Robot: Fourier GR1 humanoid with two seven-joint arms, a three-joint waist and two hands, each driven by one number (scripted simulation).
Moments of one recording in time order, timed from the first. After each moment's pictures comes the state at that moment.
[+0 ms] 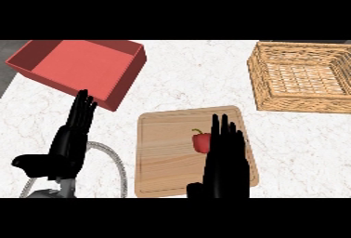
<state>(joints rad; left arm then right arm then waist) -0.03 0.27 -0.23 -1.66 0.23 0.33 -0.05 -0.18 -0.02 0.75 -1.83 1.22 0.02 1.24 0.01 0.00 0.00</state>
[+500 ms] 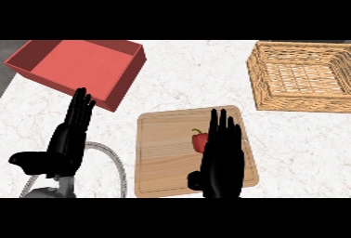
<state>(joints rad) -0.04 0.26 -0.21 -1.65 0.22 0.32 -0.04 -0.22 -0.02 0.72 -1.71 1.22 -0.03 1.23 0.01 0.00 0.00</state>
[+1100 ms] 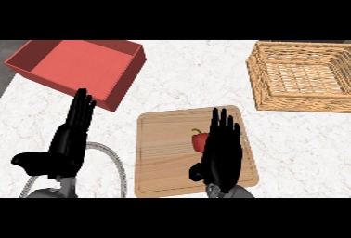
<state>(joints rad) -0.03 0.24 -0.20 -1.66 0.20 0.32 -0.03 -0.24 -0.01 0.67 -1.58 1.17 -0.10 1.19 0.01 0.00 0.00</state>
